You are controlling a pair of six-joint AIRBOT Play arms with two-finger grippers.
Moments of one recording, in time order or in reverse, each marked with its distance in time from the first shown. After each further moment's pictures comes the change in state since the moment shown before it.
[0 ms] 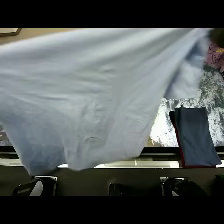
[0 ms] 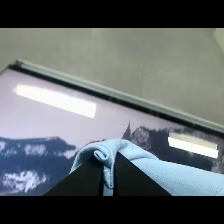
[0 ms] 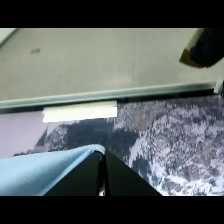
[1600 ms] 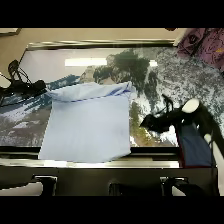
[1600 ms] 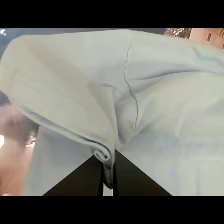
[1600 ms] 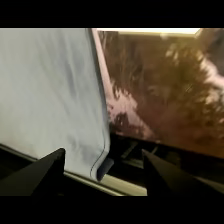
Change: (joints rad) left arm -0.113 -0.790 -0.176 -0.098 0.182 0.132; right arm -0.315 -0.221 -0.902 0.938 0.249 -0.484
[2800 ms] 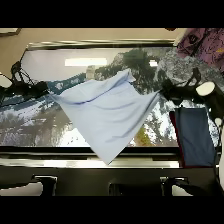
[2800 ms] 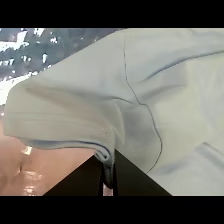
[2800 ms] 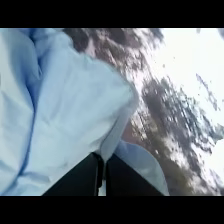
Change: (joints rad) left arm -0.013 -0.005 0.001 -0.016 -0.050 -0.004; right arm -0.138 -0.198 0.457 -0.084 -0.381 0.339
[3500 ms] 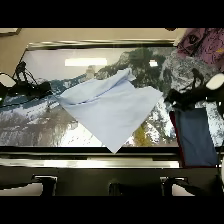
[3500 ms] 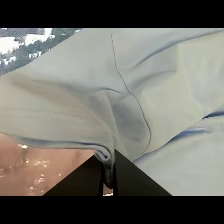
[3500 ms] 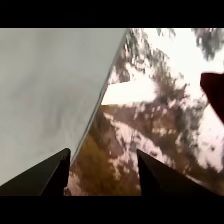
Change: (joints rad) left arm -0.034 0.000 0.000 -0.008 -0.018 -0.004; right arm -0.066 0.052 -0.026 -0.188 0.410 -0.195
